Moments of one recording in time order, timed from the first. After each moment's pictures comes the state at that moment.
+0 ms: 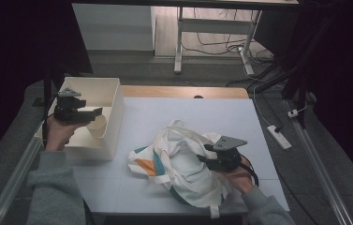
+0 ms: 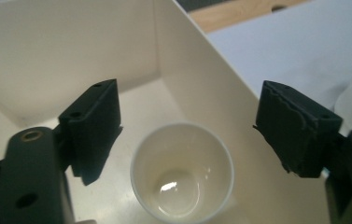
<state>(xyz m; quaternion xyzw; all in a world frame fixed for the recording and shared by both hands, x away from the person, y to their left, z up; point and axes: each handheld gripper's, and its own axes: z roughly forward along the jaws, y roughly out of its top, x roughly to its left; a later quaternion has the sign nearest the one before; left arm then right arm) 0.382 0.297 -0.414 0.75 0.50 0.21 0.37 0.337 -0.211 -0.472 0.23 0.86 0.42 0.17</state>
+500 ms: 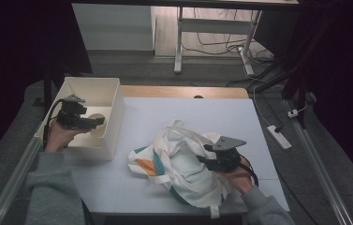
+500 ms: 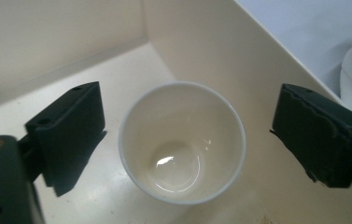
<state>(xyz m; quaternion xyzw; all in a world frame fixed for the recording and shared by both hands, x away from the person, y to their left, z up) 0.390 0.300 -0.437 0.79 0.49 0.17 0.34 0.337 -0.210 -0.473 0.23 0.86 0.42 0.17</state>
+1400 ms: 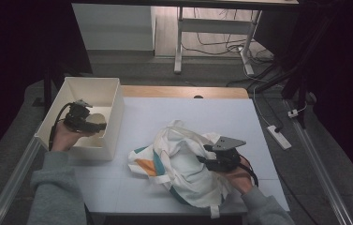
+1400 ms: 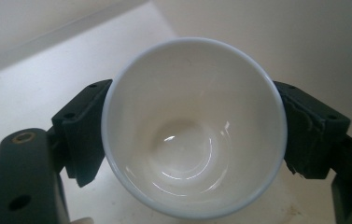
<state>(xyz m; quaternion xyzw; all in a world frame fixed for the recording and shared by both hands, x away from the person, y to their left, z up) 0.403 0.296 -0.462 0.81 0.49 0.16 0.28 0.338 -0.210 -0.474 0.23 0.86 0.42 0.17</state>
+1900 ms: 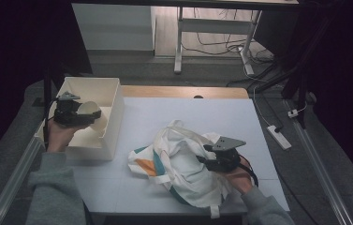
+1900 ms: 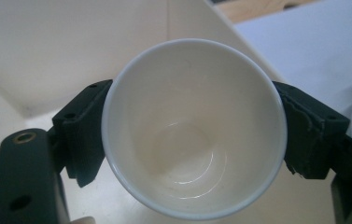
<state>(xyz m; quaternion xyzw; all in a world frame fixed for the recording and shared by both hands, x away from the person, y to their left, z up) 0.381 0.305 -0.425 0.73 0.51 0.22 0.39 0.337 -0.209 -0.475 0.23 0.86 0.42 0.18</state>
